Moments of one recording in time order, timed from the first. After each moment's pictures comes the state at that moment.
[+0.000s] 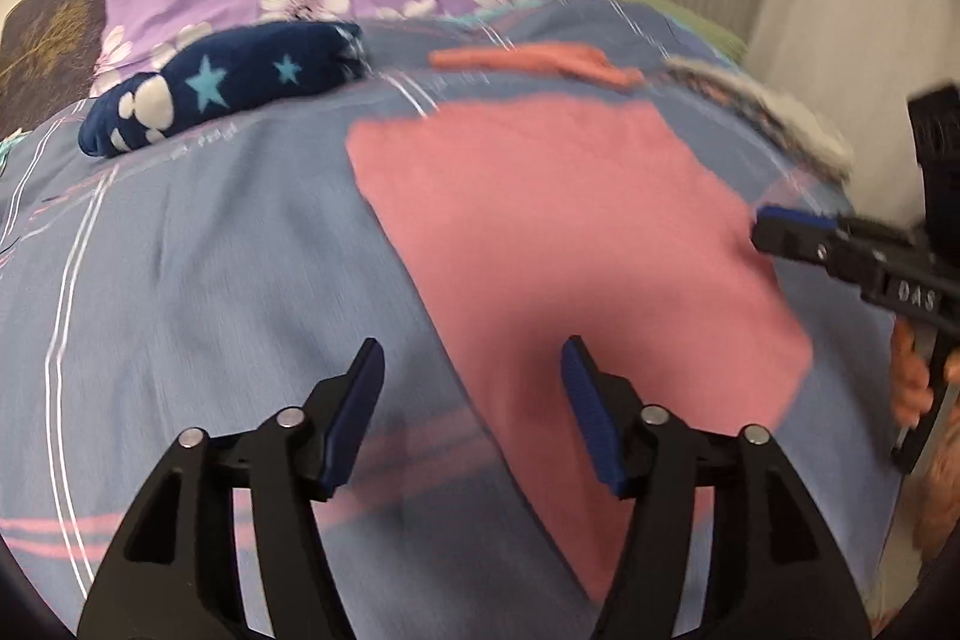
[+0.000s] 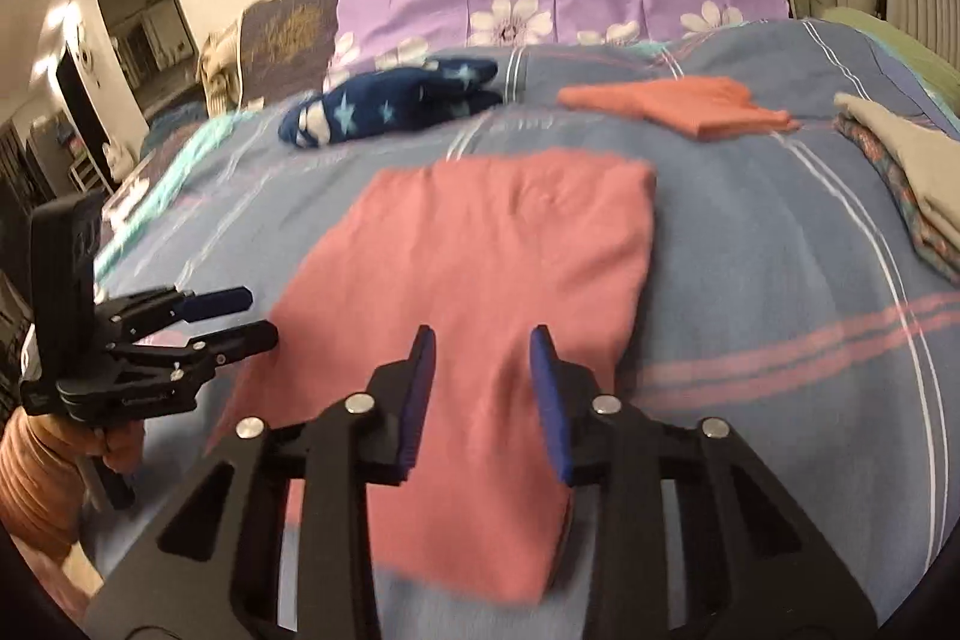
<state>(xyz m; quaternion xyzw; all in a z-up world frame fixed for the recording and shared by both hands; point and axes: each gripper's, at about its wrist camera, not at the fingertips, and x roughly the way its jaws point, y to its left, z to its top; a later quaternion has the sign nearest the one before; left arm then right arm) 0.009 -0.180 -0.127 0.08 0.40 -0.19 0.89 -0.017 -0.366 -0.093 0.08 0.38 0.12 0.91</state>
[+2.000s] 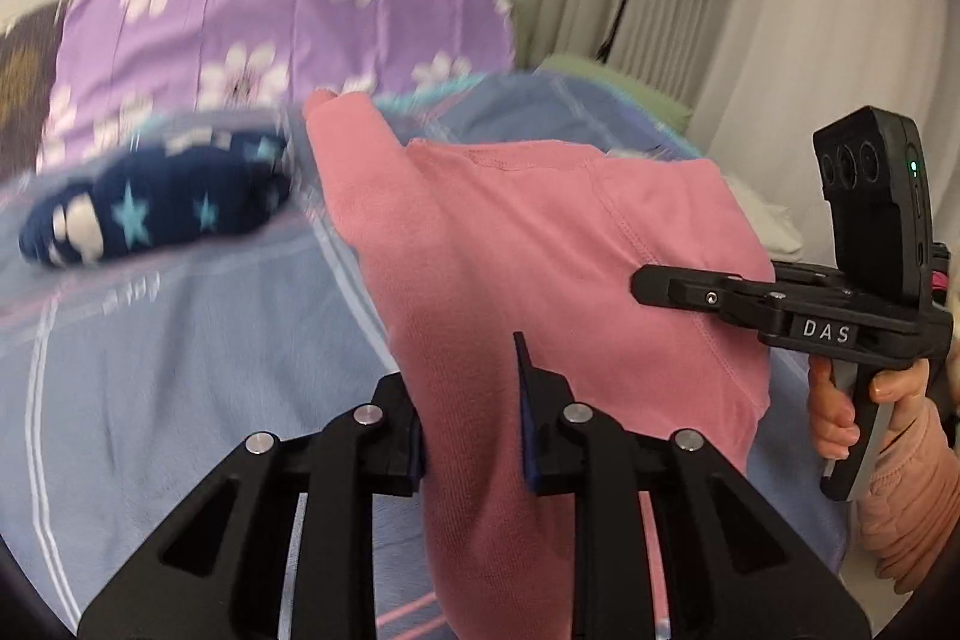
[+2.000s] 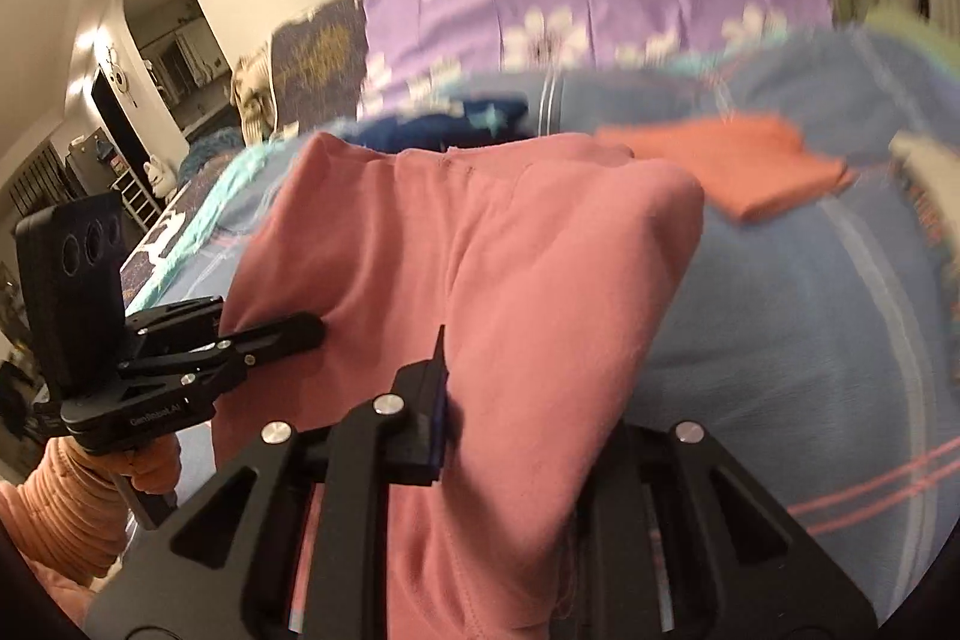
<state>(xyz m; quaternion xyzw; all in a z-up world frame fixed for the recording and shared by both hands) 0.058 -0.235 -0.047 0.04 0.32 -0.27 0.91 0.047 -0.384 -0.034 0.11 0.33 0.17 0.92</state>
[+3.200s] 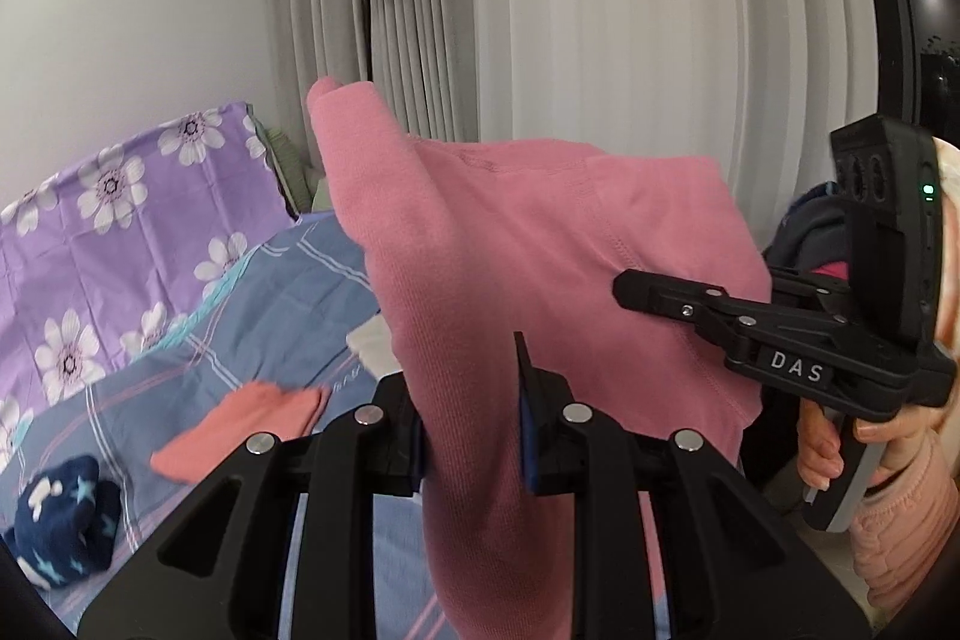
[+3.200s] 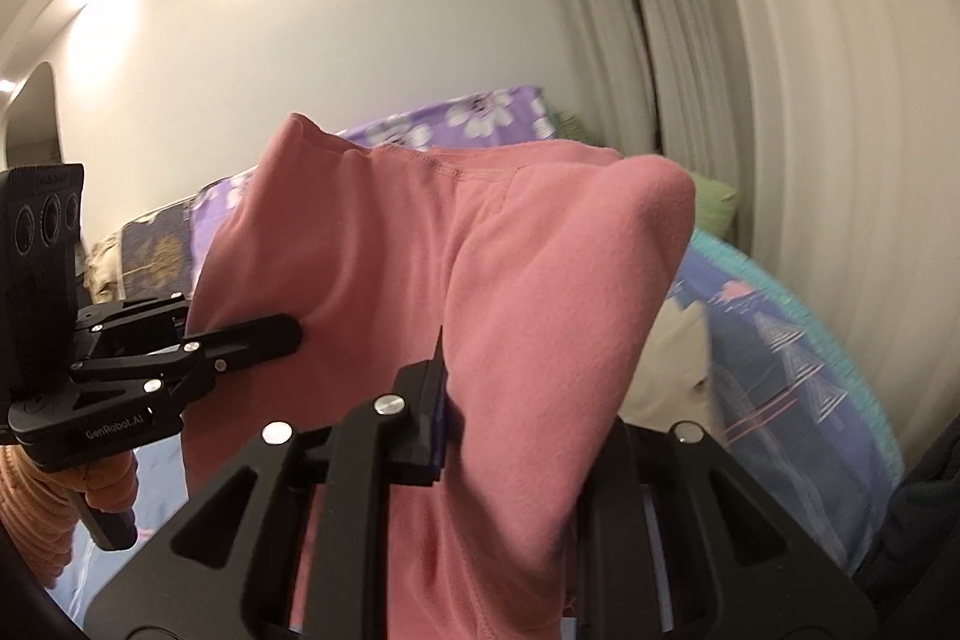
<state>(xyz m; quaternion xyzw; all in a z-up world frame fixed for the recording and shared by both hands) 0.039 -0.535 0.064 0.18 0.19 -0.44 0.86 -0.080 -0.608 0.079 0.13 0.16 -0.10 0.97</state>
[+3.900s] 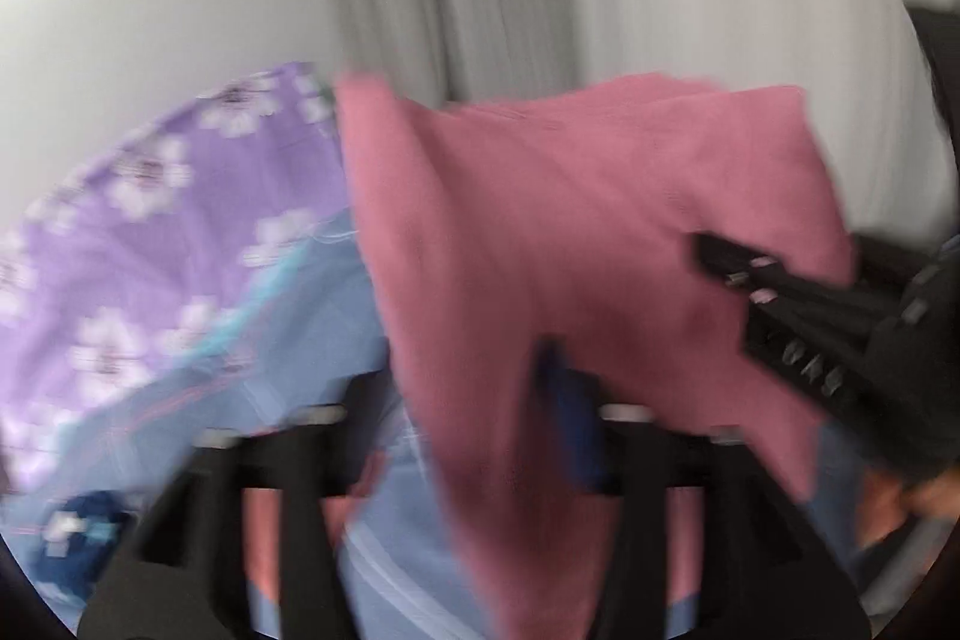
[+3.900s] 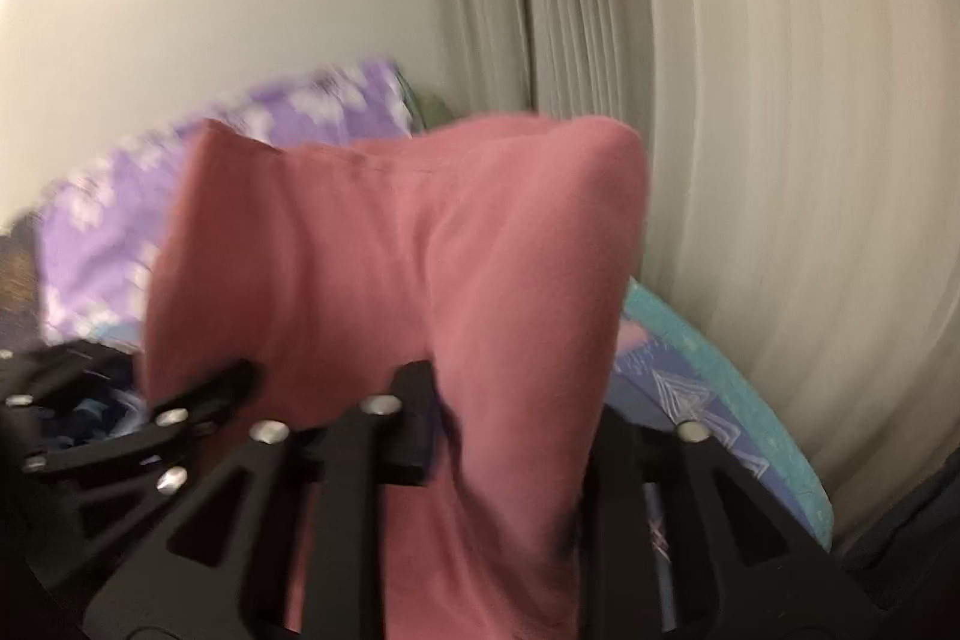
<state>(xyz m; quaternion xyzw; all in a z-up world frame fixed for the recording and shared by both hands) 0.170 -0.661 0.014 0.25 0.22 -0.27 0.90 0.094 -0.713 0.043 0.12 0.27 -0.30 0.91</state>
